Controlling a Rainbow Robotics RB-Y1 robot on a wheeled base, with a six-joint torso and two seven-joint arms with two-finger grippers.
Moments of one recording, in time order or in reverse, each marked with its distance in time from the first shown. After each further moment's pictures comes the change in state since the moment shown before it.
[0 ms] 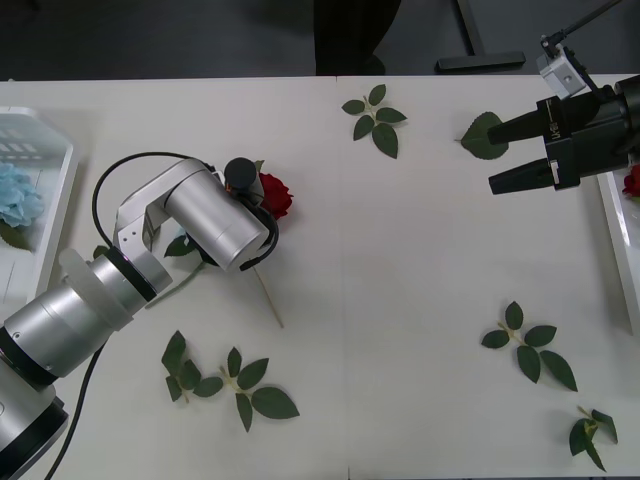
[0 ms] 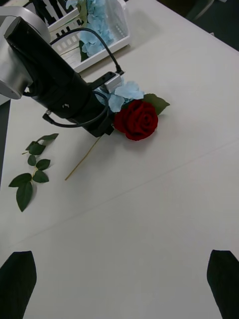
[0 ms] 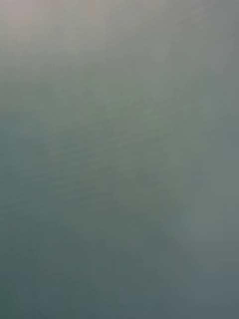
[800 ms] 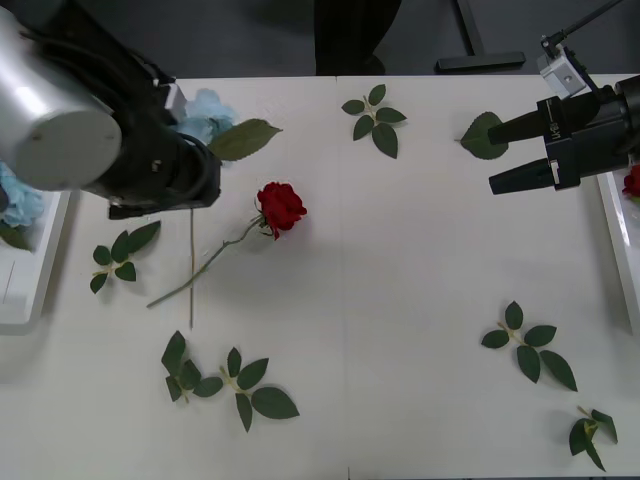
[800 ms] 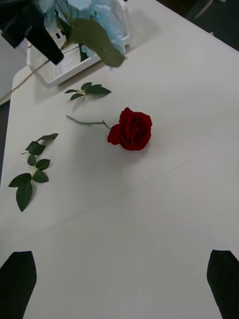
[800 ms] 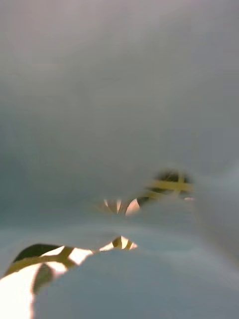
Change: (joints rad) right arm 0.000 0.000 0.000 0.001 0.000 0.000 0.000; left arm 0.007 0.312 0.328 -0.668 0.503 0.455 -0.363
